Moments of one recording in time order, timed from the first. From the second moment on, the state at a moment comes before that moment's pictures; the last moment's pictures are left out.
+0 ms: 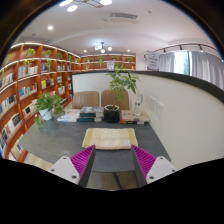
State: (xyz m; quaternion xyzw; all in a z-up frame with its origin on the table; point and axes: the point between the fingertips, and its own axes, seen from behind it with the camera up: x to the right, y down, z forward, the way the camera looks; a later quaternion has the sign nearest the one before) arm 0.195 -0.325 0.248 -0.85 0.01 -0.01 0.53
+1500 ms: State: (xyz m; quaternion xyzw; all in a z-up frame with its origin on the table) arm 0.054 -0.005 0.031 -0.91 -0.09 -0.03 0.40
